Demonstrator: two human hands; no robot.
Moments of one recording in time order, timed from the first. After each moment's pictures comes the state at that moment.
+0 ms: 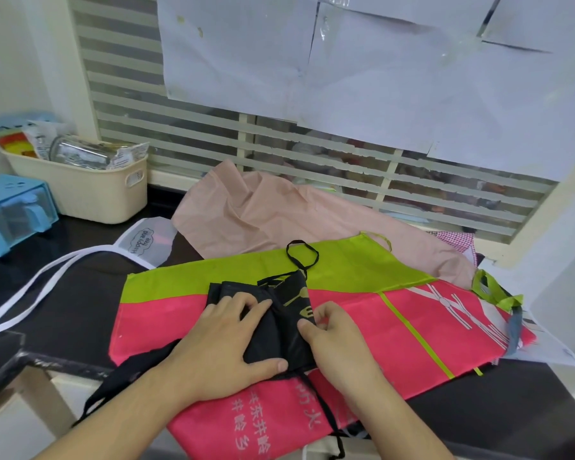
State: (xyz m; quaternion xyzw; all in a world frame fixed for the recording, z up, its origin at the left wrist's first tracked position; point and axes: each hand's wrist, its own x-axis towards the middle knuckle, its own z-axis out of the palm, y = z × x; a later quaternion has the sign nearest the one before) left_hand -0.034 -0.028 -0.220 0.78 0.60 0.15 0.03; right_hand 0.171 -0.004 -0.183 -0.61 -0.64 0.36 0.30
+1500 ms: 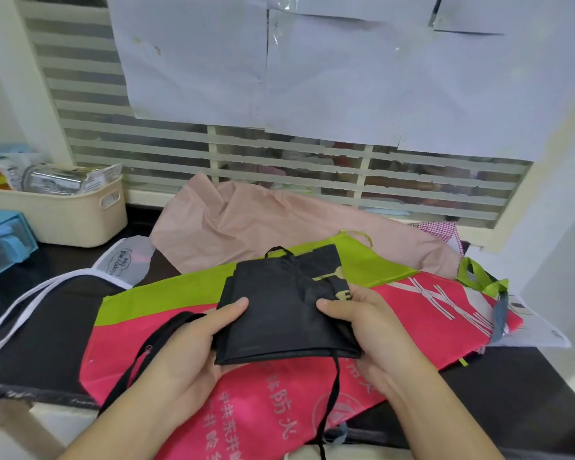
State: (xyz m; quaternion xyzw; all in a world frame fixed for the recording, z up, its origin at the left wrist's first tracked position) left_hand 0.019 -0.049 -0.150 0.22 0.46 0.56 0.65; right_hand 0.232 0.011 -0.147 -0.39 -0.43 0.67 0.46
